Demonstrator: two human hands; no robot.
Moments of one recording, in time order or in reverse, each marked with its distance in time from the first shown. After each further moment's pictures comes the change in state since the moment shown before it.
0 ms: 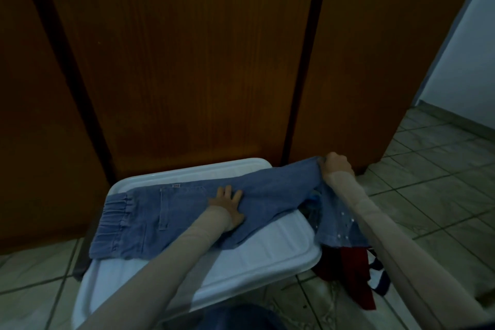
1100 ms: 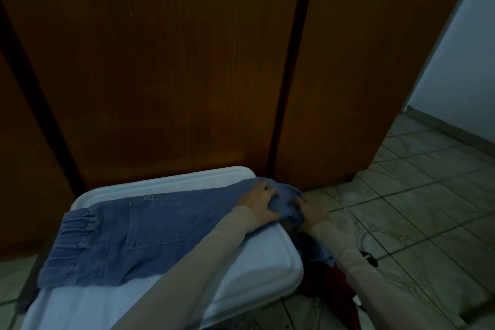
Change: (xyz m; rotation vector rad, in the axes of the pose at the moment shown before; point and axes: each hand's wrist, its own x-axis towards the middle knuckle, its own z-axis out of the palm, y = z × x) left_hand 0.053 0.086 -0.036 -0.437 0.230 0.361; right_hand 0.019 0.066 0.089 -0.073 -0.324 -0.204
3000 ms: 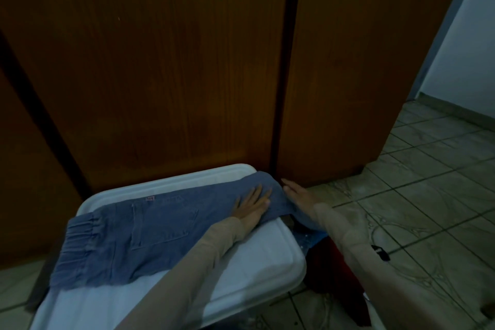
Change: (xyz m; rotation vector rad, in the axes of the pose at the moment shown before) left_hand -0.004 -0.025 0.030 0.037 -0.114 -0.160; right_hand 0.009 -0.023 -0.003 0.601 -0.108 -0.106
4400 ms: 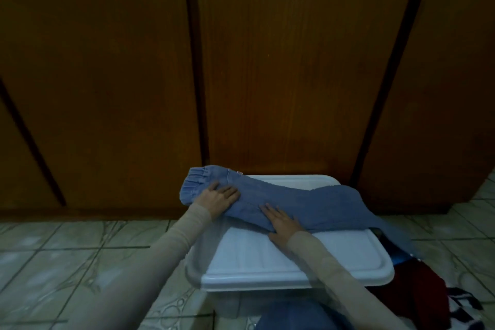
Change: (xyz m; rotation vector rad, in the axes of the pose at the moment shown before) left_hand -0.229 -0.176 -0.095 0.833 0.118 -0.191; right_hand -0.092 -0.146 0.196 -0.810 -0.306 -0.372
